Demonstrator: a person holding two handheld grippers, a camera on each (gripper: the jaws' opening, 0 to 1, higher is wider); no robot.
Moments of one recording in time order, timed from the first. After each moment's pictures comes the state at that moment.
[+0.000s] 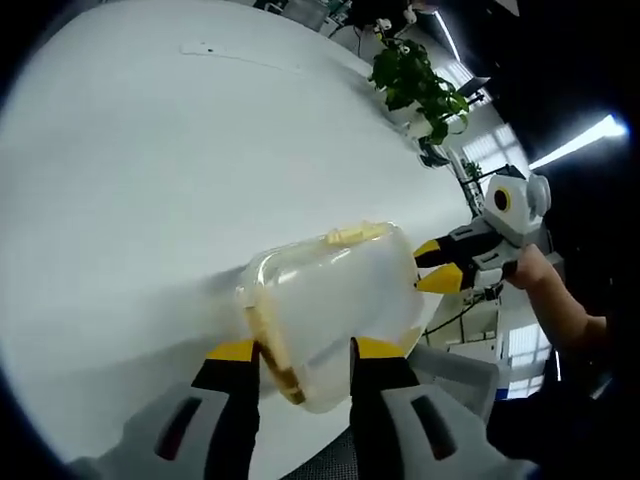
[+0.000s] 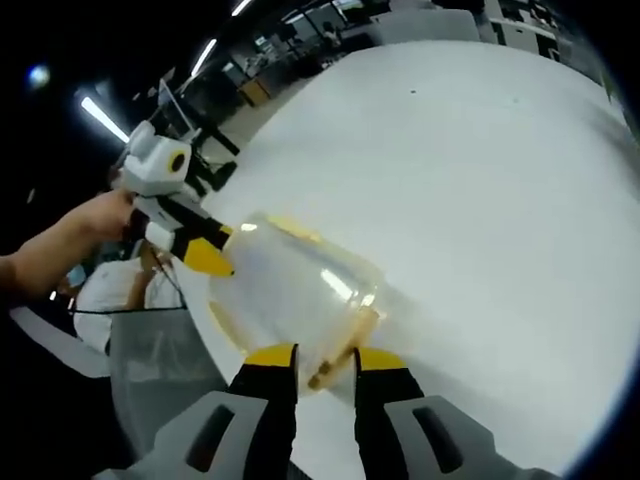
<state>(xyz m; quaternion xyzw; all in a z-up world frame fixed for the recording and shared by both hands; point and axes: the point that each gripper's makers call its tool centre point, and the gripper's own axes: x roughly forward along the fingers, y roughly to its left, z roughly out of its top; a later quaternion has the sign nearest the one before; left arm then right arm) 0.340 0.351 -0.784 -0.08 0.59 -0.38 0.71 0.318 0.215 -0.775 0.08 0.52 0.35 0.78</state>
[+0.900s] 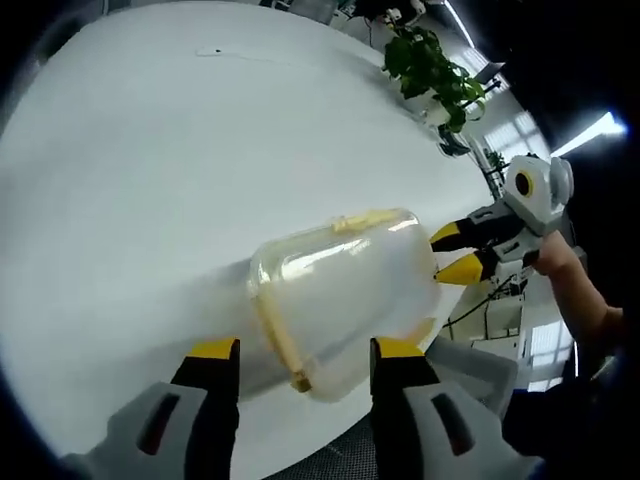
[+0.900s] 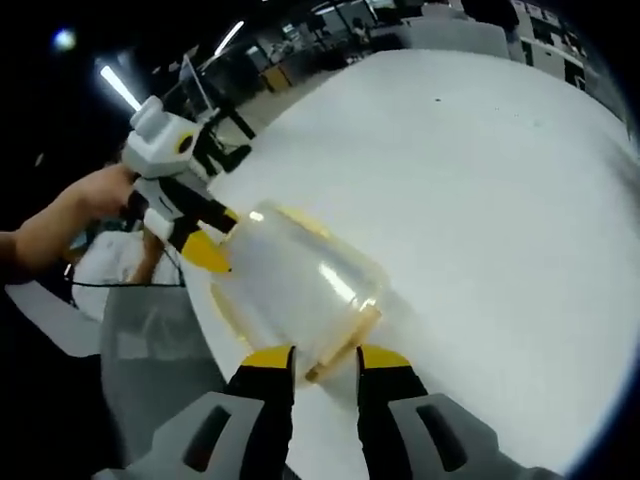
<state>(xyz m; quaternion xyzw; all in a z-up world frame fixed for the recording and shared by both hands) 0.336 0.368 -0.786 -0.04 0.60 -0.33 0.72 0.314 0.213 -0.772 0.03 0.51 0.38 0.77</state>
